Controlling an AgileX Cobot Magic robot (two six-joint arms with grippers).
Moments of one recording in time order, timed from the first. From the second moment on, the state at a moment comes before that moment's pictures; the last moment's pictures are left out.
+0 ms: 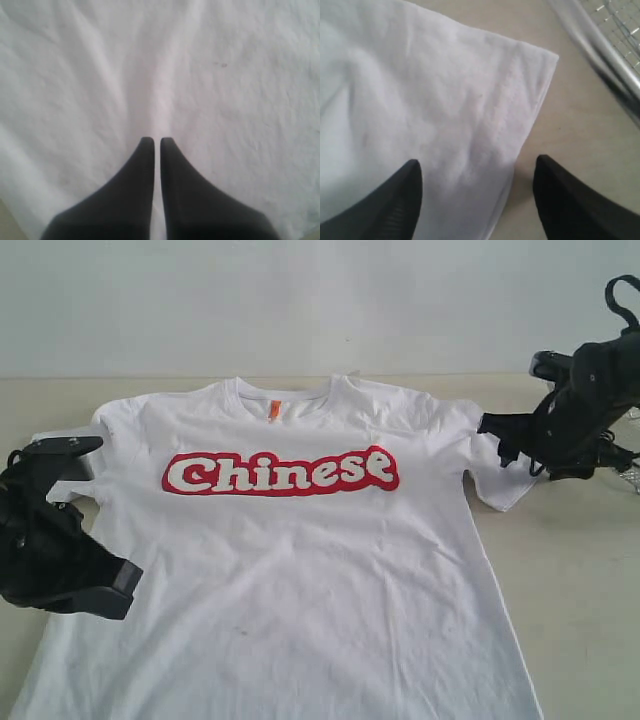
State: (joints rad) left arm -0.23 1.48 -0.69 -0.54 0.66 0.48; right arm -0.07 2.13 -1.32 -0.15 0.36 0.53
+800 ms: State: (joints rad) left arm -0.23 1.48 -0.69 -0.54 0.66 0.48; right arm 0.01 2.14 -1.38 -0.19 0.49 0.37
